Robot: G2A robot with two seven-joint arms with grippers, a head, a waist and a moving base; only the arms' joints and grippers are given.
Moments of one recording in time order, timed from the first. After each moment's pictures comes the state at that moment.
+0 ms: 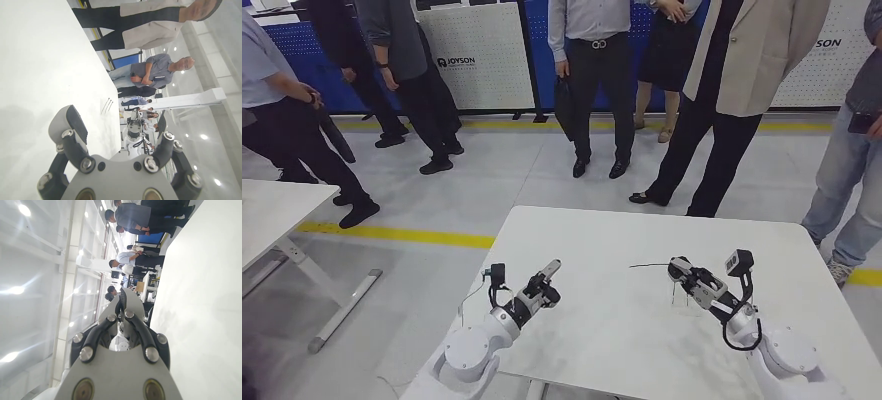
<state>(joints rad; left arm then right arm) 1.68 -1.15 -1.40 -1.82 -0.24 0.05 -0.24 -1.22 -1.16 1.14 -1.33 0.54 -0.20 0.61</state>
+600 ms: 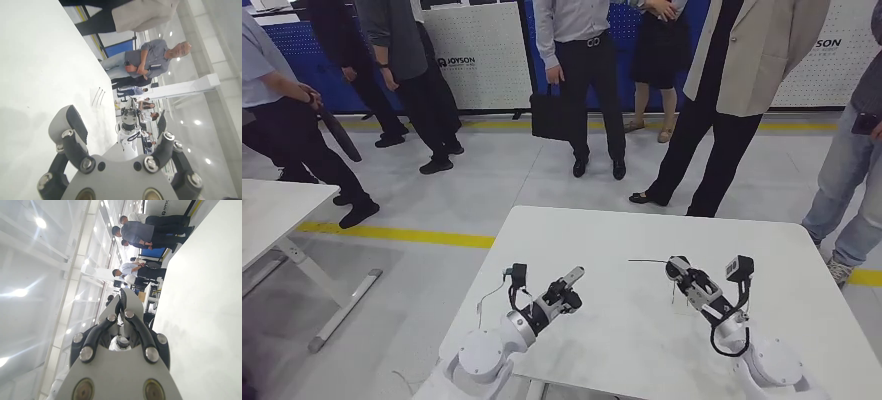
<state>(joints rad) 1.65 -1.16 -1.28 -1.84 -0.19 0.01 -0.31 -1.27 -1.18 1.09 -1.38 0.46 -0.30 0.40</state>
